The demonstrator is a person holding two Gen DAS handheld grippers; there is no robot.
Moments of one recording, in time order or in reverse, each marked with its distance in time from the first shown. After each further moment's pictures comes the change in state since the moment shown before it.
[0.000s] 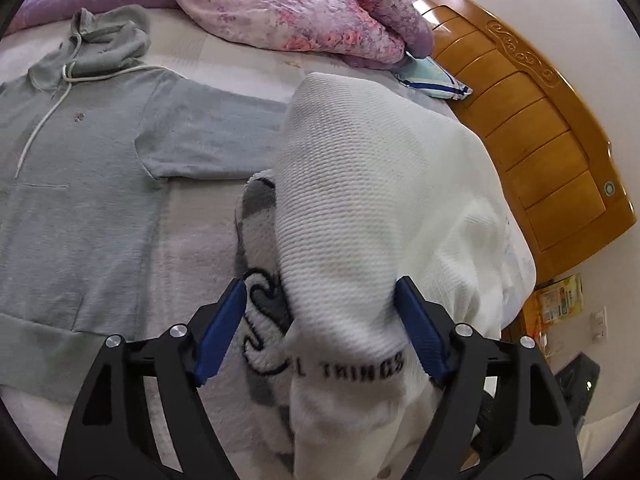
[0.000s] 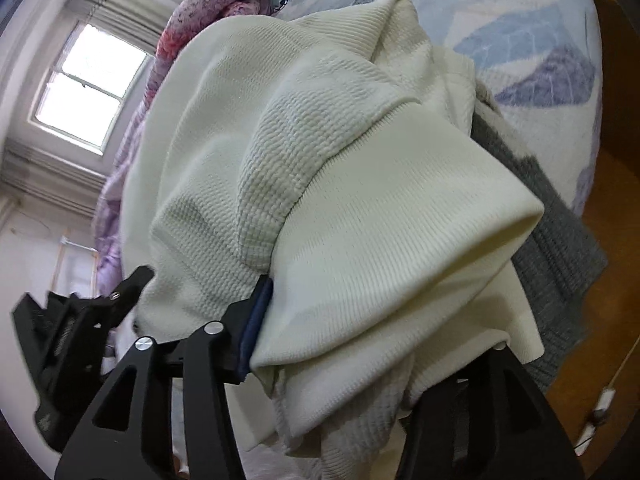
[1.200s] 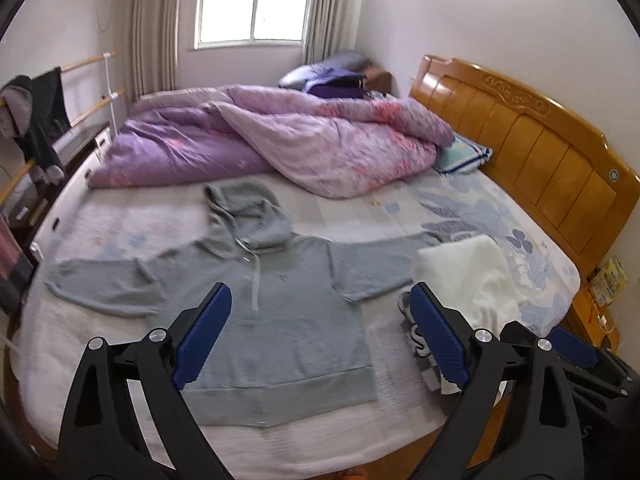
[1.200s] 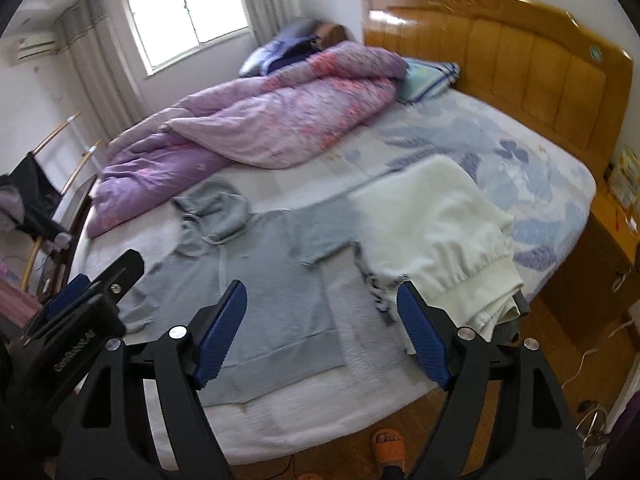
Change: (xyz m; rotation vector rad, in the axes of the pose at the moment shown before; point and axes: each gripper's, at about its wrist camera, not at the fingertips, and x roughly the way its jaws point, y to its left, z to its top) left arm -0.367 0.055 0.045 0.257 -0.330 0.299; right arm -0.190 0.326 -0.145 -0.529 -0.221 -0.136
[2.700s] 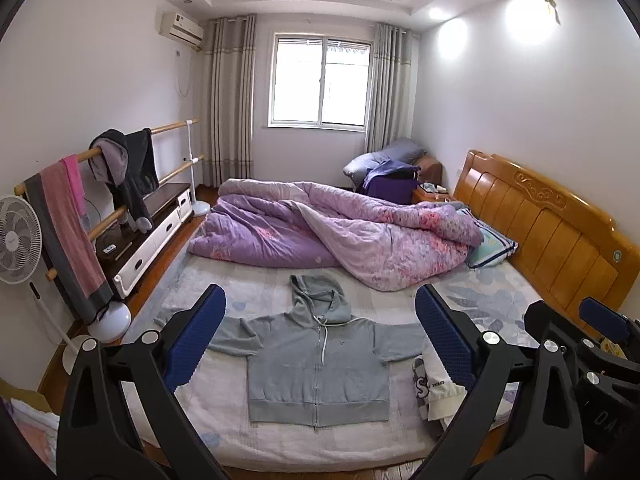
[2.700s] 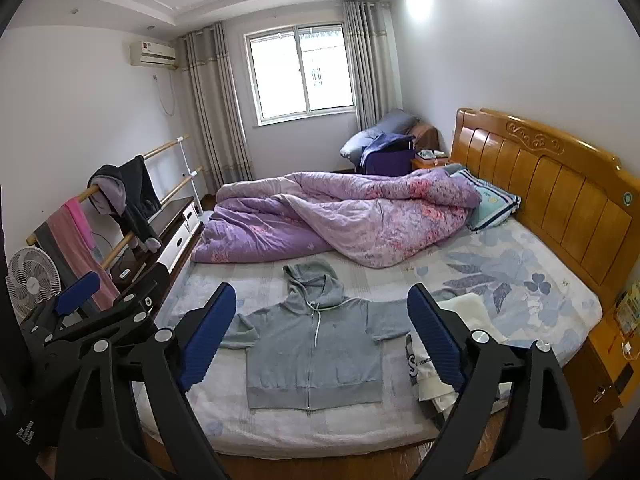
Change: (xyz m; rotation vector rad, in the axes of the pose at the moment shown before) left arm -0.347 -0.006 0.086 -0.084 -0.263 0.223; right arm -0.306 0.063 0.060 -0.249 -0.267 0.227
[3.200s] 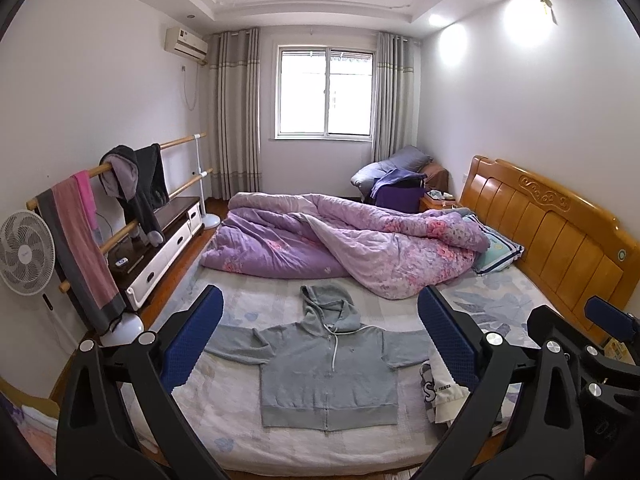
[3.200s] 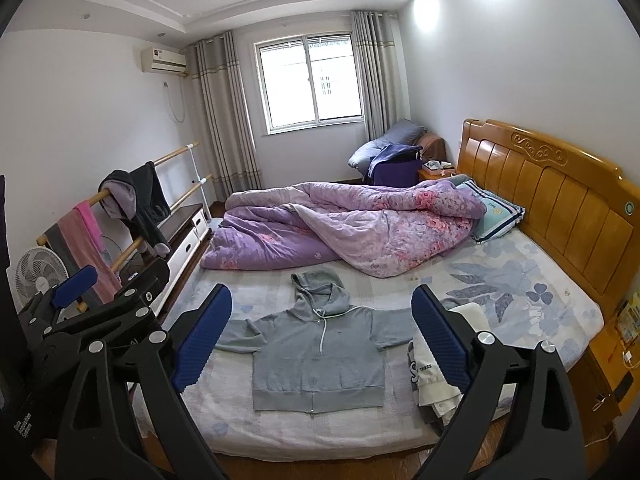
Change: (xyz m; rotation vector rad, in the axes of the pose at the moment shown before) left arm -0.031 -0.006 0.012 0.033 -0.039 0.038; right arm -0.022 -0.007 0.006 -0.006 -0.025 0.041
